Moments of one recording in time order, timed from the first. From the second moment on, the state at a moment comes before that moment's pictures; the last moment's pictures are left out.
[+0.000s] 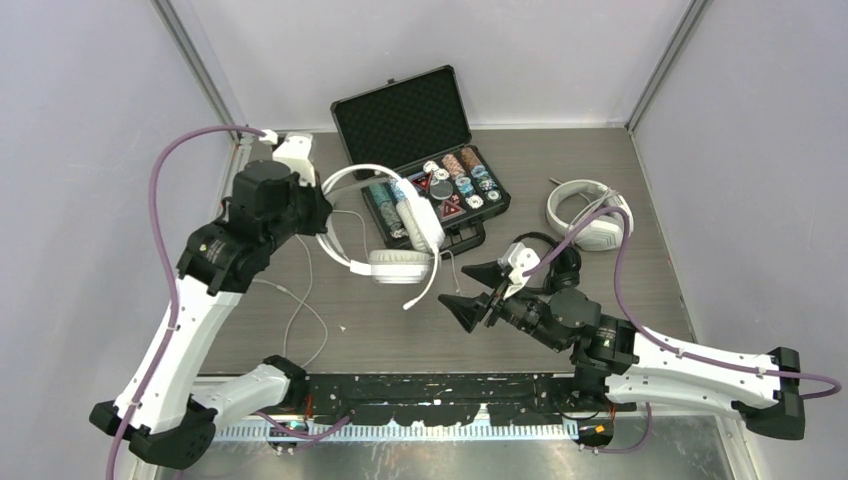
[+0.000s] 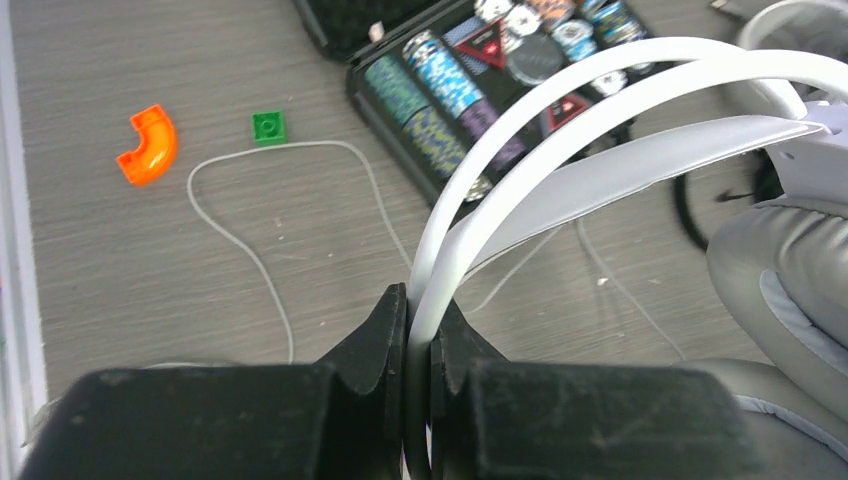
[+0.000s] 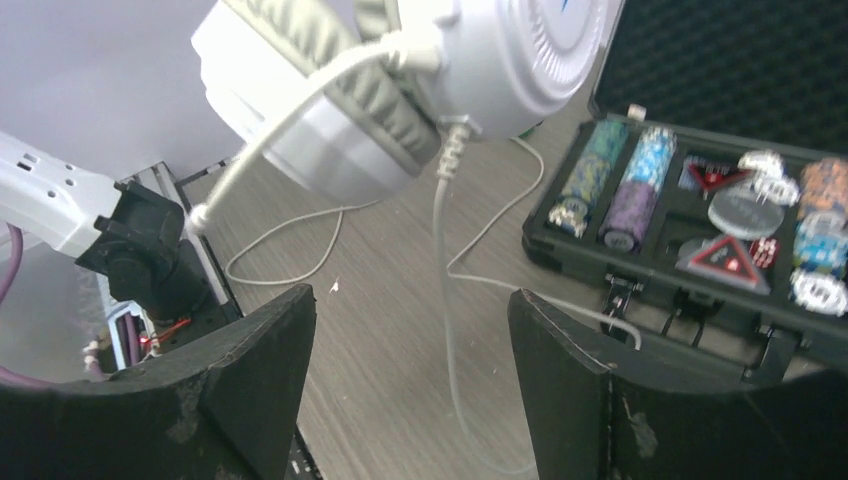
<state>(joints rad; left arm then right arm) -0.48 1.02 1.41 -0.90 -0.18 -0.21 1.24 0.66 0.55 0.12 0.31 0.16</state>
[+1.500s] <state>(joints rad) -0.35 1.06 1.57 -0.85 0.47 -0.44 1.24 0.83 0.37 0.49 -0.03 -0.04</state>
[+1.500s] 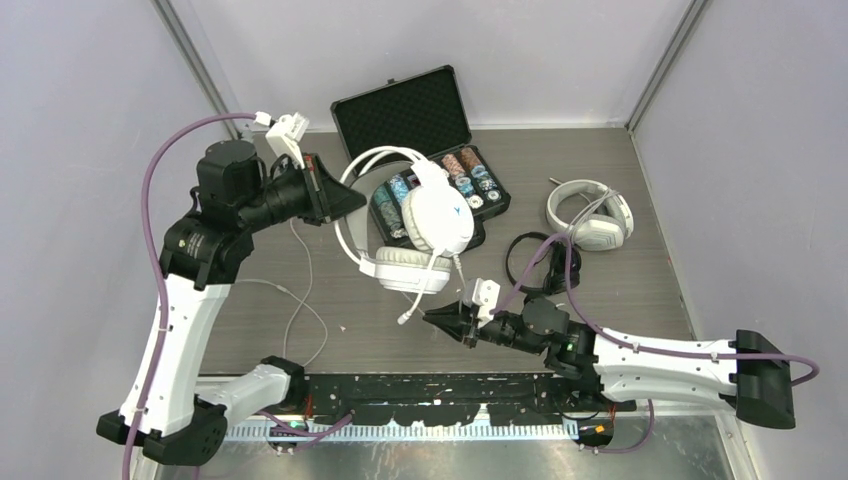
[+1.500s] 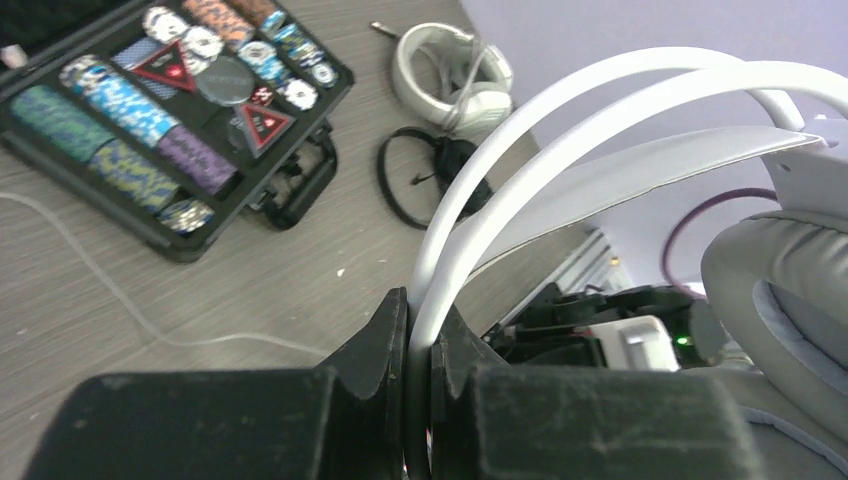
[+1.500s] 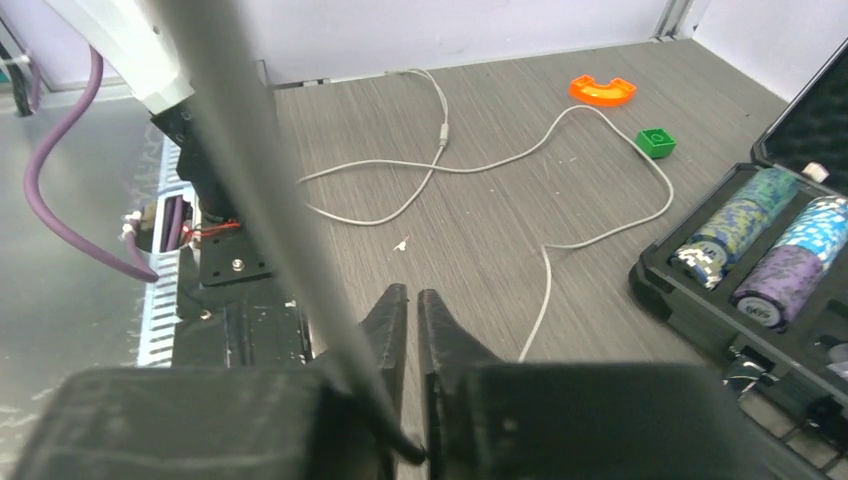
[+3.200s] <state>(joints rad) -0.53 1.04 1.29 -0.96 0.53 0.30 0.97 0.93 0.86 -0.25 -0.25 0.04</state>
